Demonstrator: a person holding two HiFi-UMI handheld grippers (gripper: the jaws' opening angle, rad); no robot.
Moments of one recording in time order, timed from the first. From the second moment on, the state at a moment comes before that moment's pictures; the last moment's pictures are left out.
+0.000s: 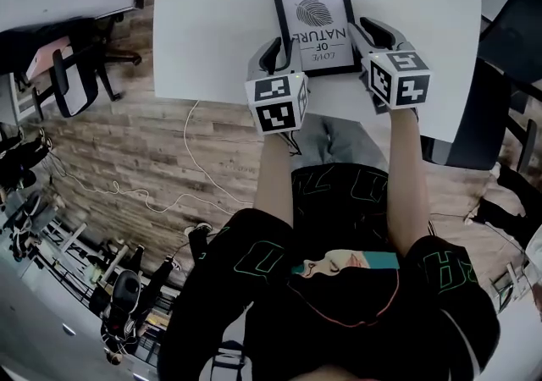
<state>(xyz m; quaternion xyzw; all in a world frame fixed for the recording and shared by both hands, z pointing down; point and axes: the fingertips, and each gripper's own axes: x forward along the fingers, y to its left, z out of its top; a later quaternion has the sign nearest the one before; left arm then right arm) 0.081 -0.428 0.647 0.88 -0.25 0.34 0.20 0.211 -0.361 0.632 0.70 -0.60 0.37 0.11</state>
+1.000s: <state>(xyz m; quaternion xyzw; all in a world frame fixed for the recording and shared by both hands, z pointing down) 0.086 -0.433 0.653 0.86 -0.27 0.34 0.26 0.207 -0.371 0.645 0.67 -0.58 0.44 0.12</state>
